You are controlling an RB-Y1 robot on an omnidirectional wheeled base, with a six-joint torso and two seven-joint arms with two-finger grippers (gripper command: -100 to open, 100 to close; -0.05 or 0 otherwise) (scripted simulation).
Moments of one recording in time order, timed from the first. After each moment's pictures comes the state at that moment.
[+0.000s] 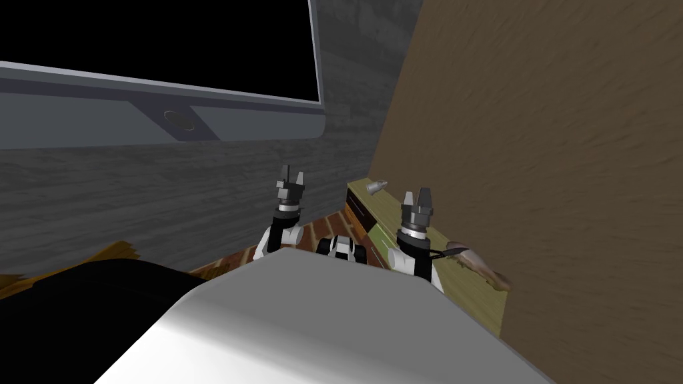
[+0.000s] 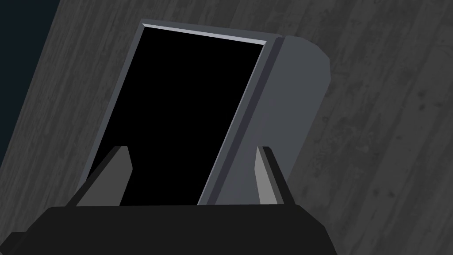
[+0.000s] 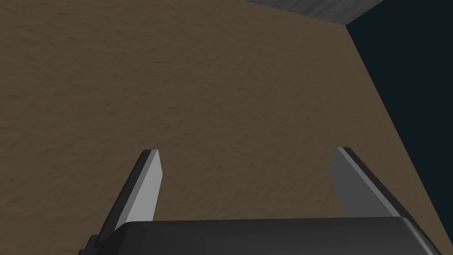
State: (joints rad) left arm 0.48 0.03 -0.04 -2.30 -0.11 -0.51 0.16; right arm 0.50 -0.05 0.07 -2.22 0.06 -0.56 0.15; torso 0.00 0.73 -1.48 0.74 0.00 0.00
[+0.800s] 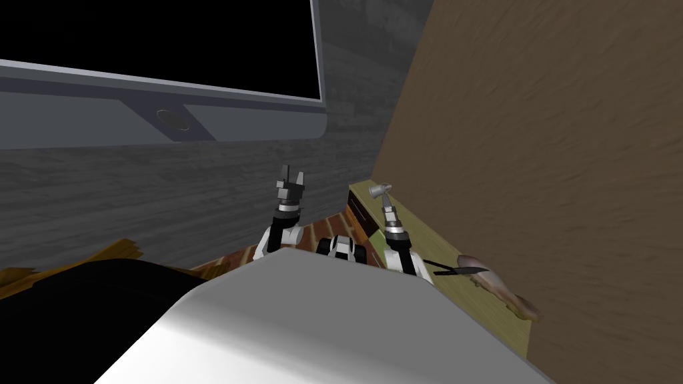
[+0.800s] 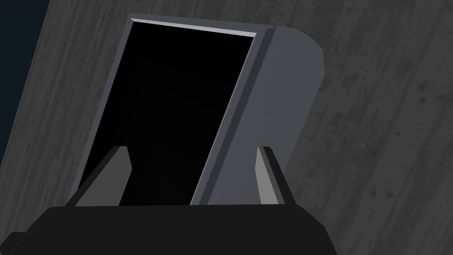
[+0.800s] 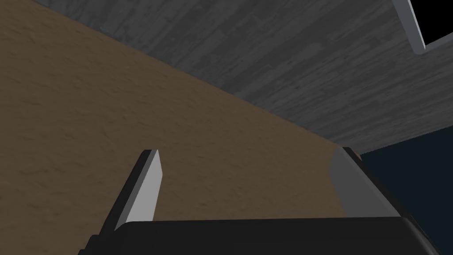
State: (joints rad) left arm 0.48 0.03 -0.04 -2.30 -0.11 -0.51 0.16; right arm 0.45 -0.16 0.16 -2.07 0.27 -0.43 0.25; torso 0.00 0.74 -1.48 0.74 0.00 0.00
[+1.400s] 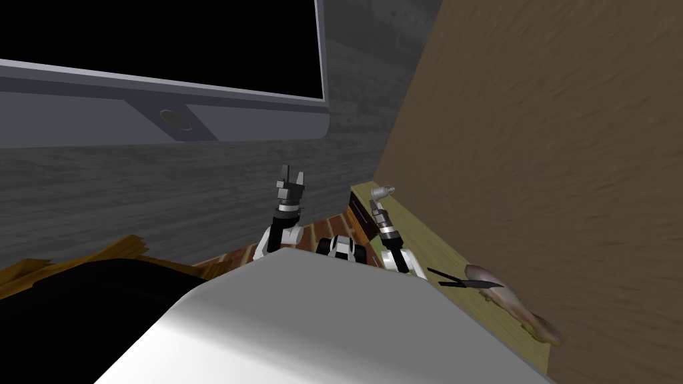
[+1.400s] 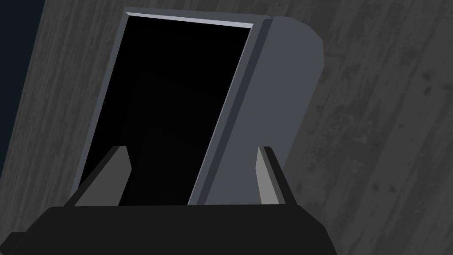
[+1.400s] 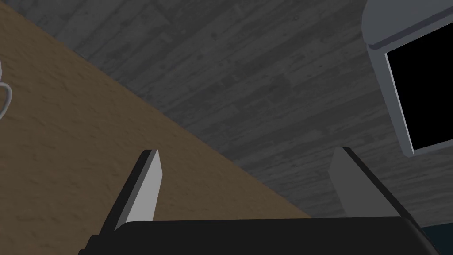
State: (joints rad) left arm 0.48 0.03 -0.04 -2.30 -0.11 -0.51 0.16; right arm 0.41 -0.23 0.21 -1.96 0.42 -0.35 0.31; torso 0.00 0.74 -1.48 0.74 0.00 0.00
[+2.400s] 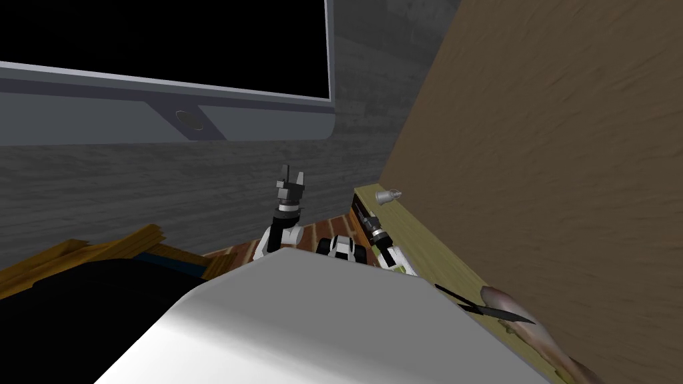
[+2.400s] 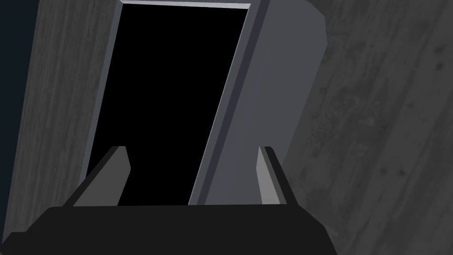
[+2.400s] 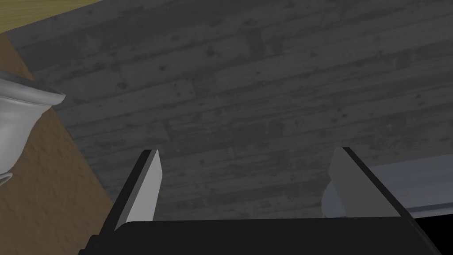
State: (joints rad) left arm 0.48 0.03 -0.04 -2.30 -0.11 -0.51 0.16; right arm 0.32 -0.33 0.33 -1.75 0.69 -0.20 0.43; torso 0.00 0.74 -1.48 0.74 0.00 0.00
